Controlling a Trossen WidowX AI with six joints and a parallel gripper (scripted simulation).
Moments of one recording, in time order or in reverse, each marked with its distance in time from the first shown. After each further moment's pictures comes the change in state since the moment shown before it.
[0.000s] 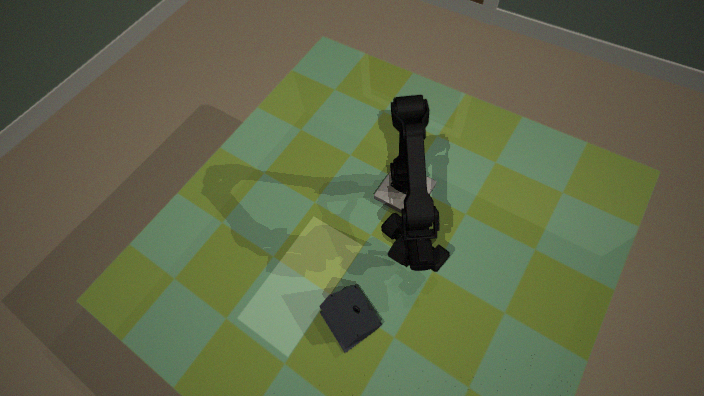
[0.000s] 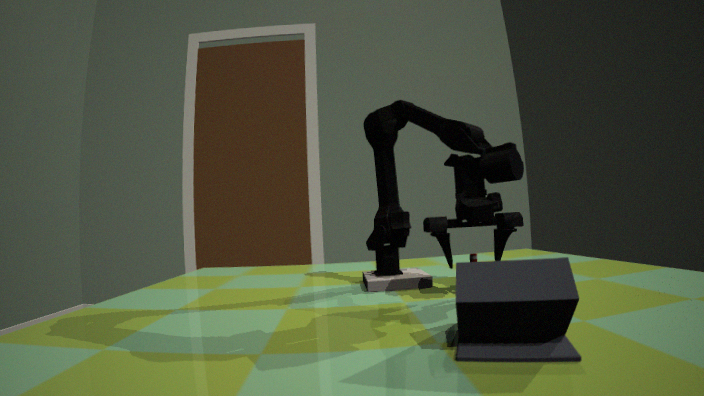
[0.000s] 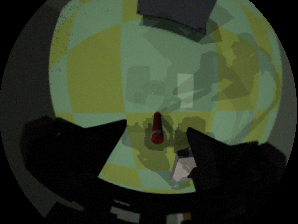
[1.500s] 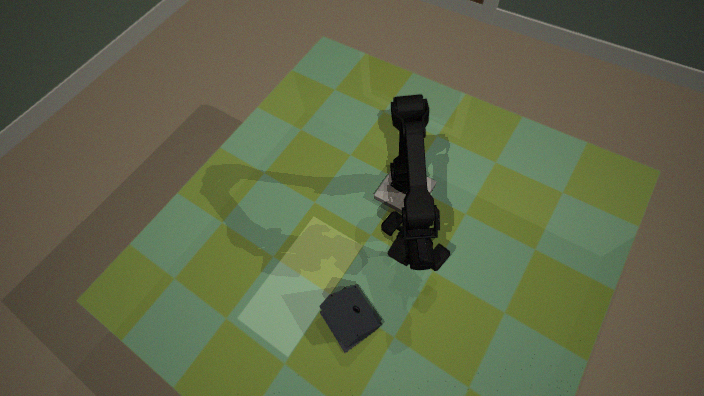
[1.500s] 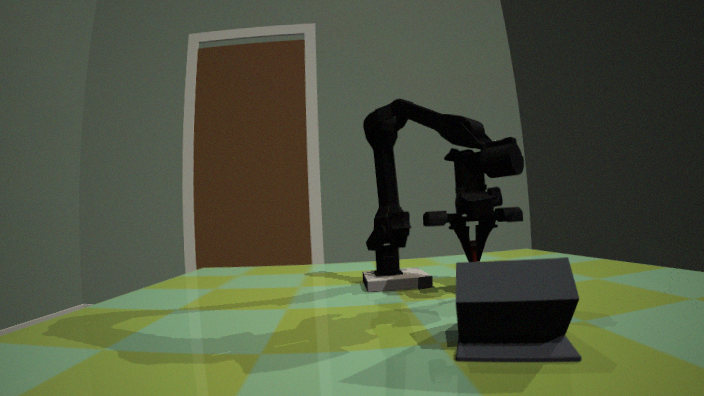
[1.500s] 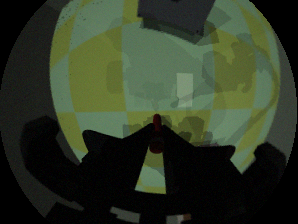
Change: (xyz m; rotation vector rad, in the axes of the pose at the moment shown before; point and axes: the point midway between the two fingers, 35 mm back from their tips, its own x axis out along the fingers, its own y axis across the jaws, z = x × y) arm -0.011 0.000 0.000 0.002 0.008 -0.008
